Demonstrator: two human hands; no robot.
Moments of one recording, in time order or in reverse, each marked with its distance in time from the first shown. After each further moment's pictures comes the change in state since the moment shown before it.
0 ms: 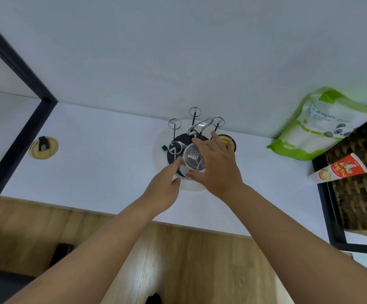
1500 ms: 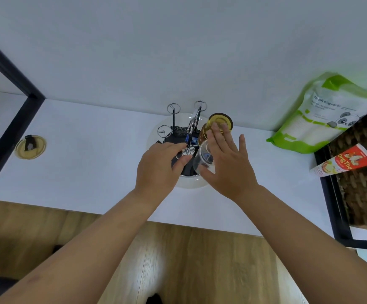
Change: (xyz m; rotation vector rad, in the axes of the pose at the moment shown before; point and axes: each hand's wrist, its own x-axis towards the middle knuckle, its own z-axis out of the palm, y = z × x) left_hand 0.025 0.013 0.002 0.412 0.428 0.327; right_hand -0.015 0.038 0.005 -0.248 0.035 -0.018
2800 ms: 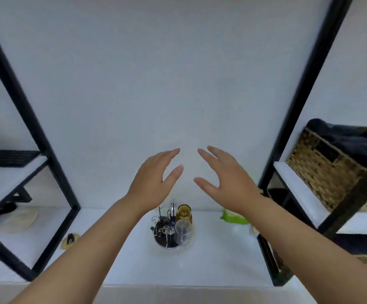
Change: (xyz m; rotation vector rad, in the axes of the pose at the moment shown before) left_hand -0.032 0.289 -0.326 -0.054 0.058 0.330; right_hand -0.093 -0.036 -0.448 0.253 0.285 -0.033
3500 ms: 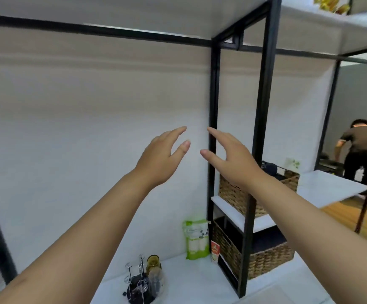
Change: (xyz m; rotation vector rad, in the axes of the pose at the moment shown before) left_hand 0.006 0.225 -0.172 -0.146 0.022 0.475; right_hand -0.085 -0.139 -0.262 -0.036 0.460 0.190
